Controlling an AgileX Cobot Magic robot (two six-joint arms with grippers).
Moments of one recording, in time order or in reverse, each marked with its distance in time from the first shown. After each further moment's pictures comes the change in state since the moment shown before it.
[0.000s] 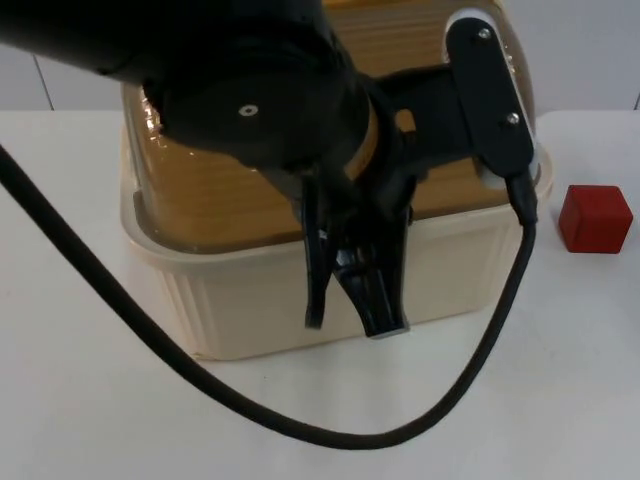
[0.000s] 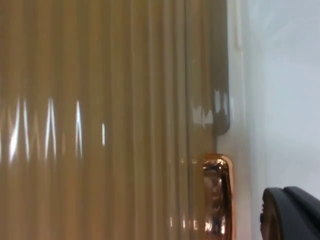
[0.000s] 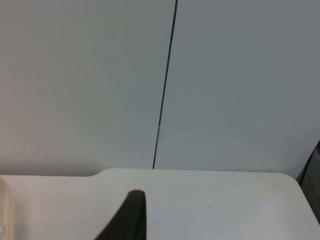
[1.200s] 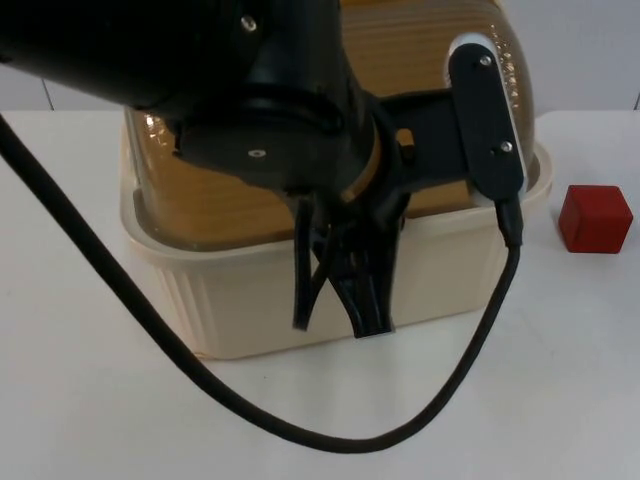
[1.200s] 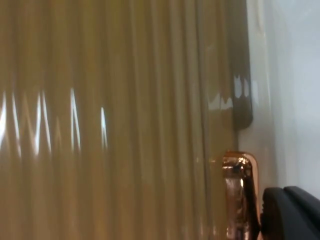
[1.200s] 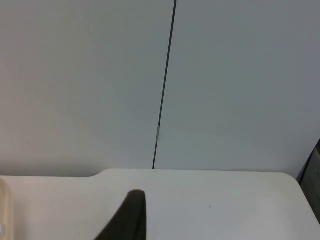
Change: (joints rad) right arm 0.000 0.000 0.000 0.000 0.000 0.004; left arm 0.000 0.041 0.000 0.190 0.012 -0.129
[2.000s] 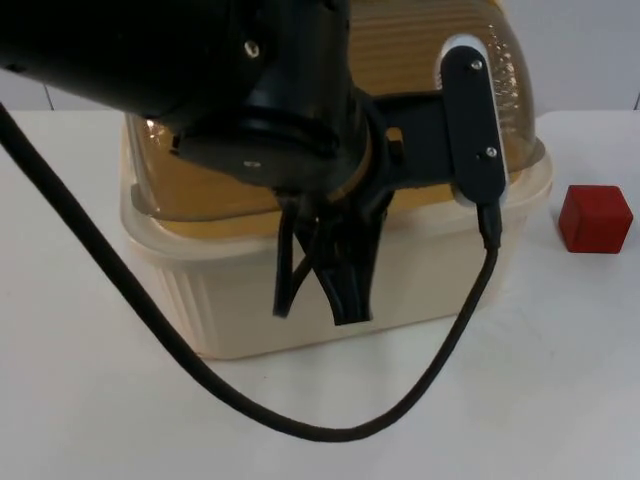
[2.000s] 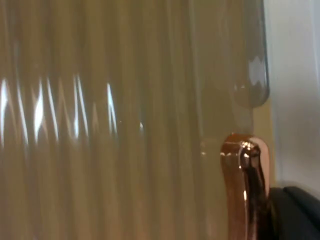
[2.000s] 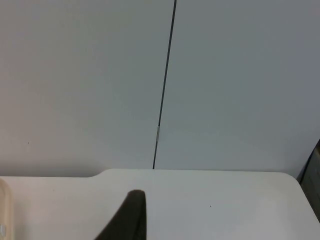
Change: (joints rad) right arm 0.000 0.000 0.000 -0.002 0.000 0.004; left arm 0.000 0.013 0.000 0.143 0.055 -0.077
